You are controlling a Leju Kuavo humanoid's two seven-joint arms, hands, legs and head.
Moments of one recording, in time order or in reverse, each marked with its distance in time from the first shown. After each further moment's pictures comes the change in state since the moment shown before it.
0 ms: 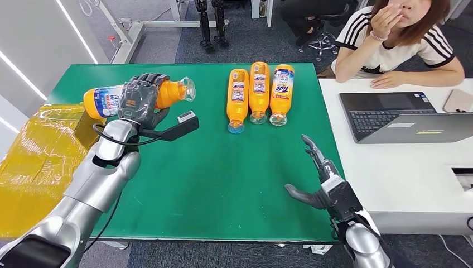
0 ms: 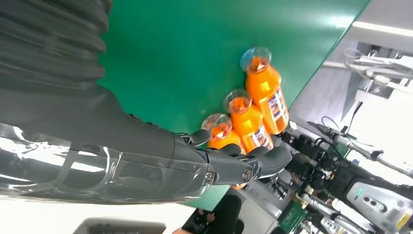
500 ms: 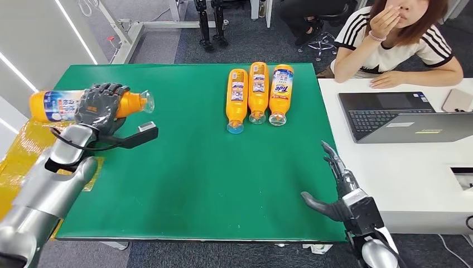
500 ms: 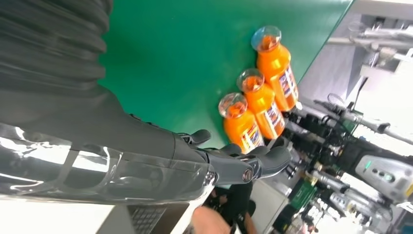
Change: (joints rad) left arm 0.051 0.234 0.021 -0.067 -0.040 -0.107 -0.003; right arm 0.115 -0.009 -0.101 -0.103 -0.003 0.000 -0.016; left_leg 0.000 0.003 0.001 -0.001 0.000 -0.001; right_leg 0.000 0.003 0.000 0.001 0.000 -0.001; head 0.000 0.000
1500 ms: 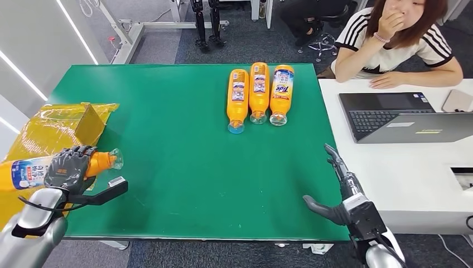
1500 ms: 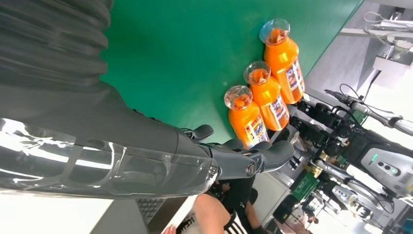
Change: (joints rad) left arm 0.444 0.141 0.232 -0.137 -0.007 0.026 -0.007; right arm 0.039 0.041 -0.072 -0.063 0.092 0.061 0.019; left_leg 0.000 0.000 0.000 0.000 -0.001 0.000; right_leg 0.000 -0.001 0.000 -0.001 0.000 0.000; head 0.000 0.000
